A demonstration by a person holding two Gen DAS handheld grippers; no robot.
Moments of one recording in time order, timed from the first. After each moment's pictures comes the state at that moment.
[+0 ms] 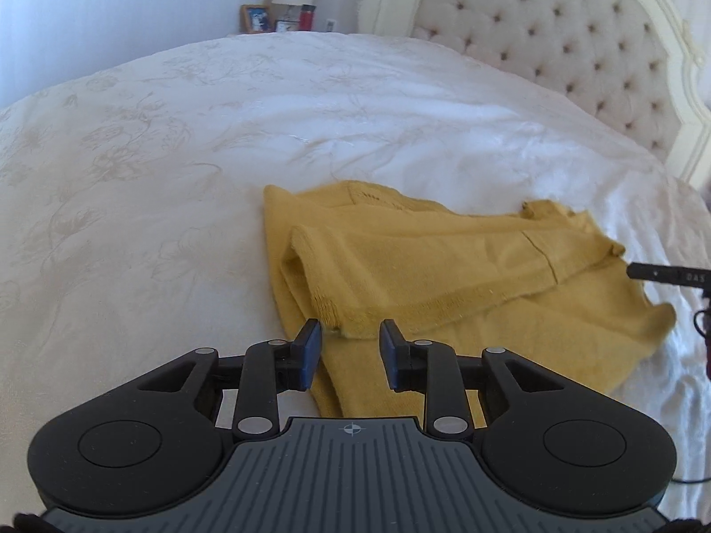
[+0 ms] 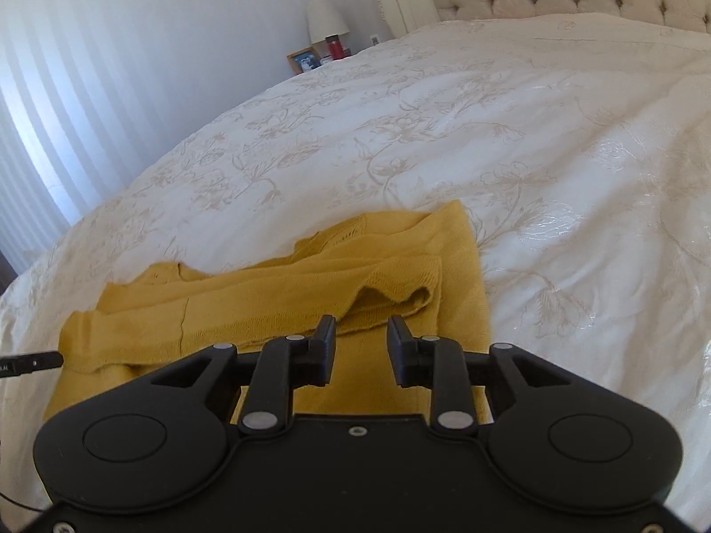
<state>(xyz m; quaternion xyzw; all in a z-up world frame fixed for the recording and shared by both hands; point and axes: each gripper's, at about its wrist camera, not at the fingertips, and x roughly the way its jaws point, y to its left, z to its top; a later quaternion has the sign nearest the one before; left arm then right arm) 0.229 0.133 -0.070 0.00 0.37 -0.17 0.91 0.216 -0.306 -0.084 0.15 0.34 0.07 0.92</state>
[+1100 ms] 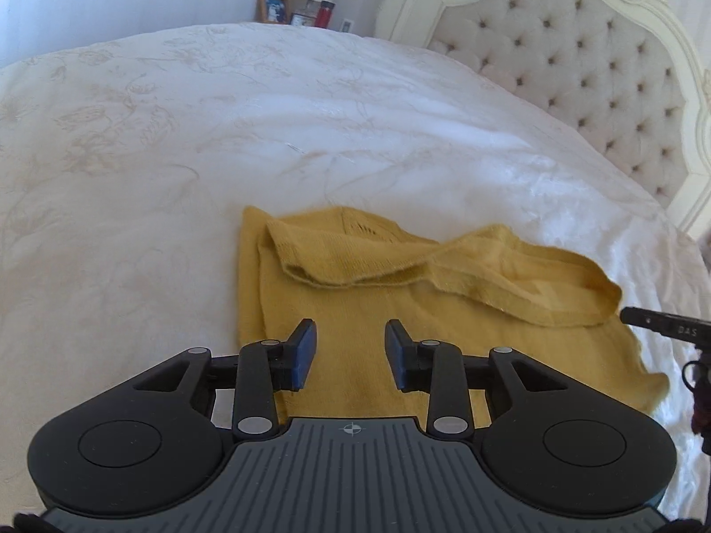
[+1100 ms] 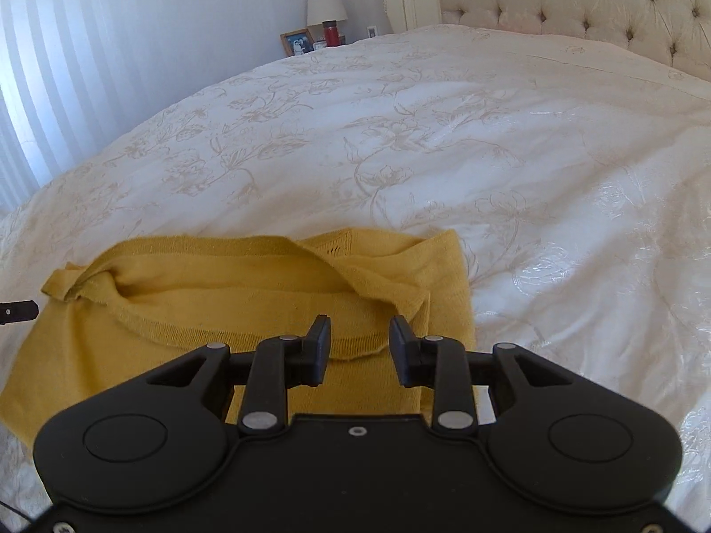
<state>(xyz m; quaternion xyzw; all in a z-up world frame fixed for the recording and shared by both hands) 0.283 0.131 -0.078 -0.08 0.38 -0.17 0.90 0.253 -0.296 -0.076 0.09 0.37 0.04 0.93</state>
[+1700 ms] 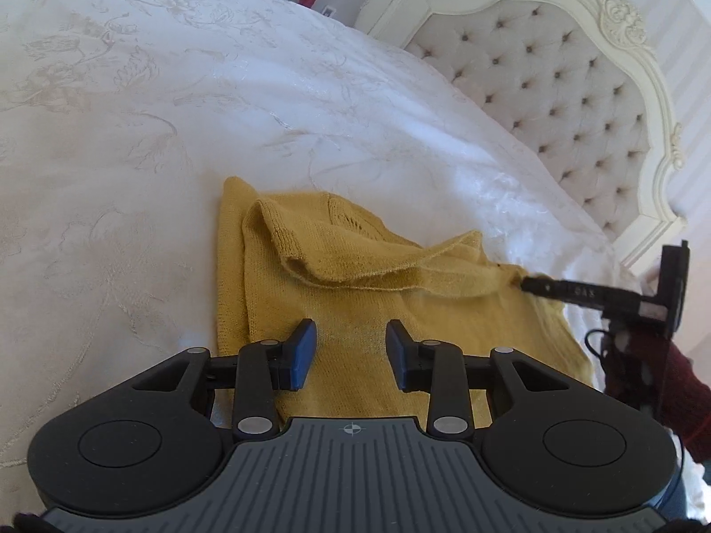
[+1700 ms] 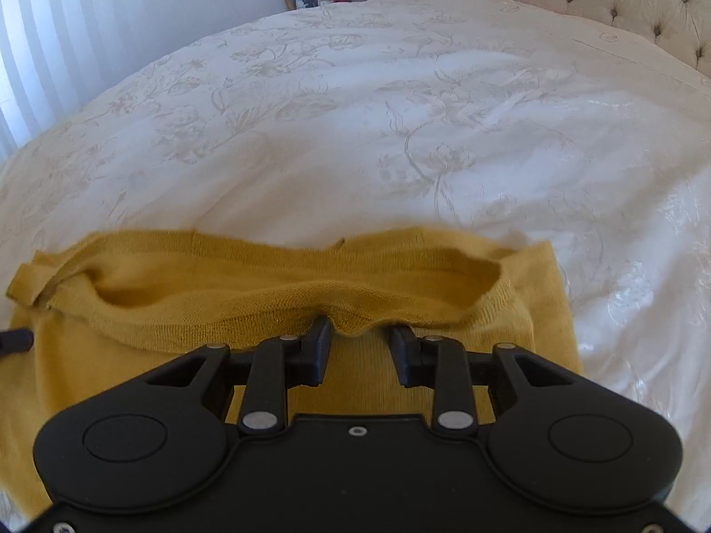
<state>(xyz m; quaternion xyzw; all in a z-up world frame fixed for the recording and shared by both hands) 0.304 0.161 -0.107 -0.19 0.39 -0.23 0.87 0.334 -0.241 -0.091 0.07 0.40 0.01 0.91</state>
